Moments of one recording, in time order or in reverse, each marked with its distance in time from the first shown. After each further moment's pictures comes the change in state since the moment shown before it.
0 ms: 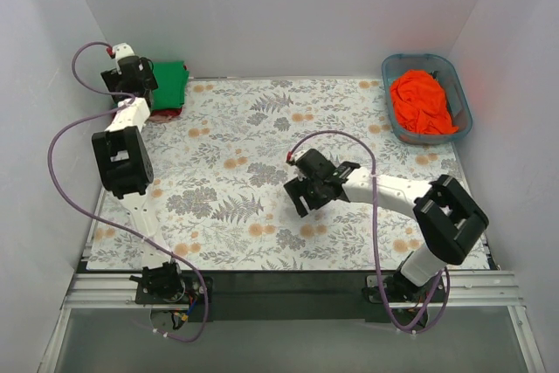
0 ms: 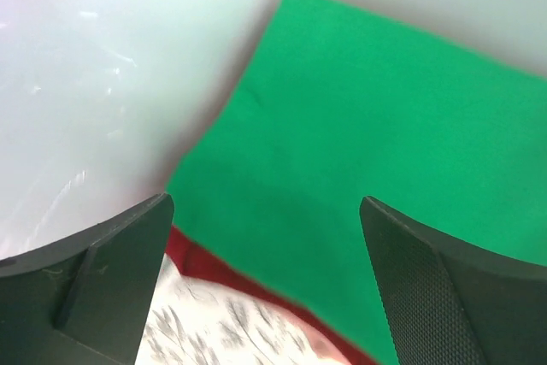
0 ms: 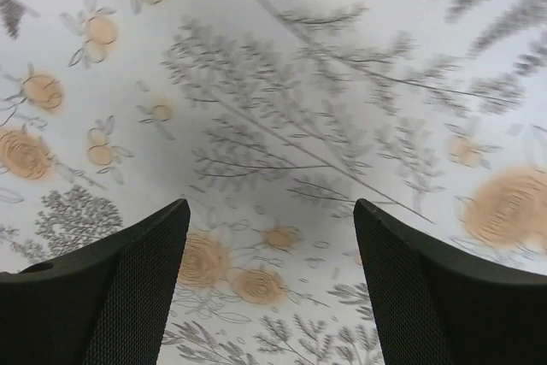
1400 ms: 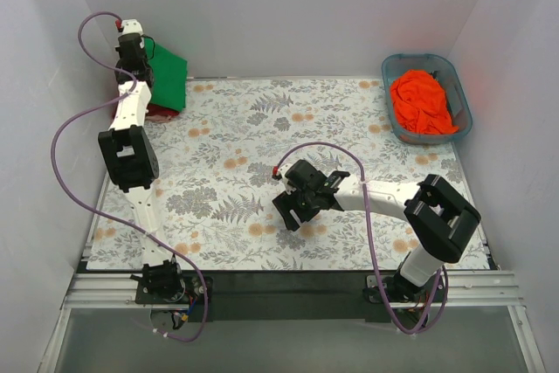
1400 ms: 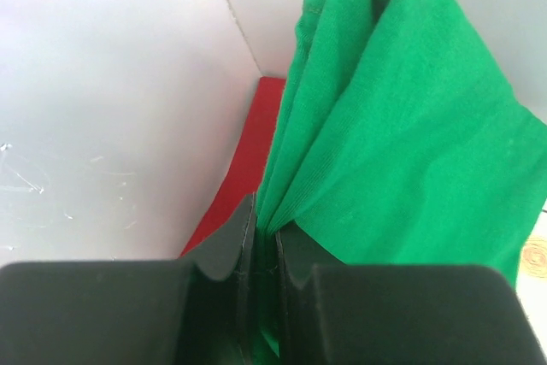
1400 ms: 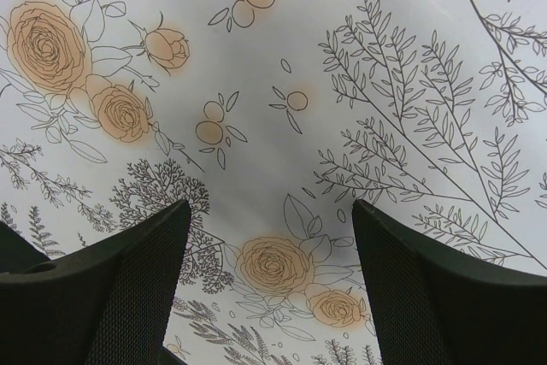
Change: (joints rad) left arm -0.042 0.074 0.350 -0.238 0.031 0.166; right arm 0.074 0.016 -0.028 0.059 -0.106 -0.015
